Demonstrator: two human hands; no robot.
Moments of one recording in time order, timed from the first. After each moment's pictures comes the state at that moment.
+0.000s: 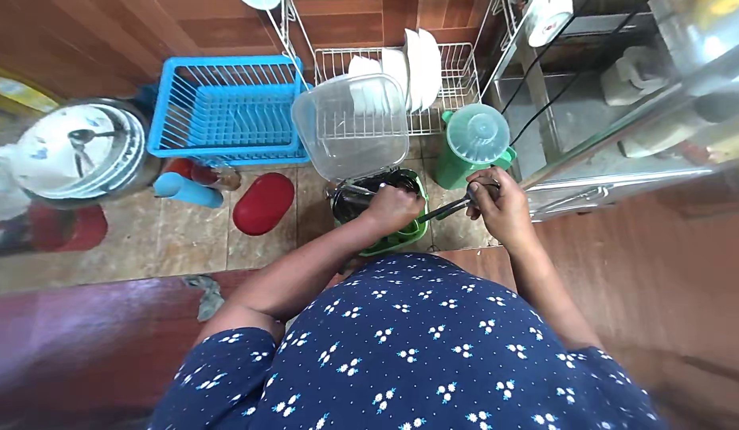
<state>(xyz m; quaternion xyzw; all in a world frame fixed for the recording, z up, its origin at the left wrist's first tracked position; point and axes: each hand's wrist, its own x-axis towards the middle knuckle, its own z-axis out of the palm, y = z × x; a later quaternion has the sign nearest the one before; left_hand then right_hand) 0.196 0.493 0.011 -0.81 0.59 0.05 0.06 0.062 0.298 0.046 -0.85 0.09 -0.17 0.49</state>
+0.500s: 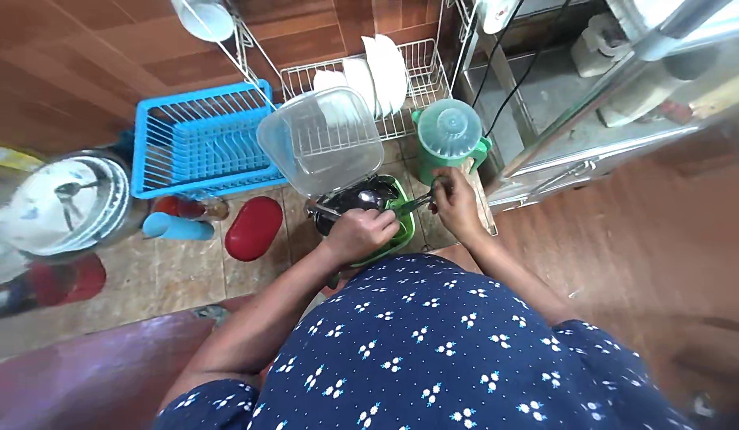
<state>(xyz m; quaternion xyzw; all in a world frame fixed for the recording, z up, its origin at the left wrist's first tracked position) 0.194 0.539 0.018 -0.70 0.70 -0.12 -0.09 0.087 0.317 -0.008 -0.82 0.15 -0.21 0.50</state>
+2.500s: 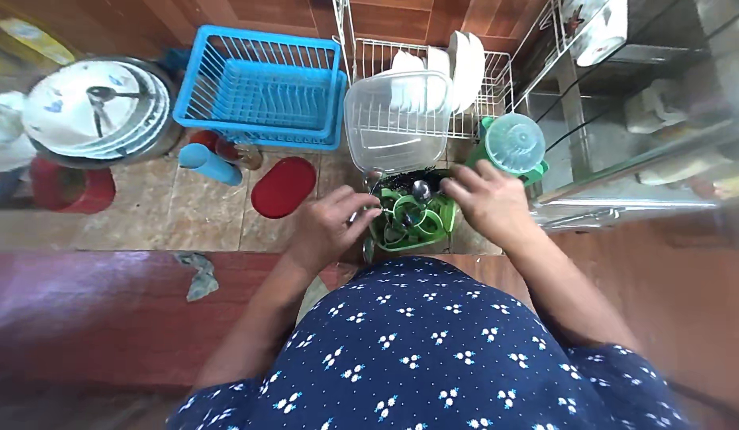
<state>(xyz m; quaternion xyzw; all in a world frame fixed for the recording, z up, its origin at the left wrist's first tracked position) 0.187 0.670 0.067 -0.84 0.41 -0.09 -0.35 0.116 0.374 0.089 -0.97 -0.18 -0.17 0.03</state>
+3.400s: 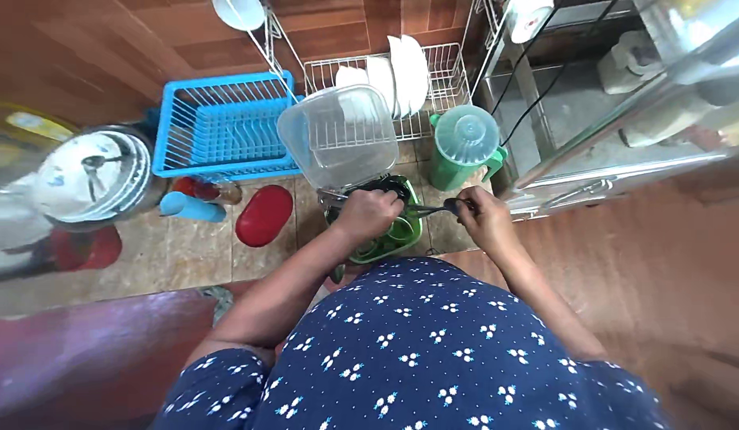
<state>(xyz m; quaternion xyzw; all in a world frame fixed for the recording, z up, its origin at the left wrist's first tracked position) 0.207 0.521 0.034 -0.79 0.61 -0.06 -0.04 0.051 0.295 0.012 -0.91 0.08 -0.19 0.36</state>
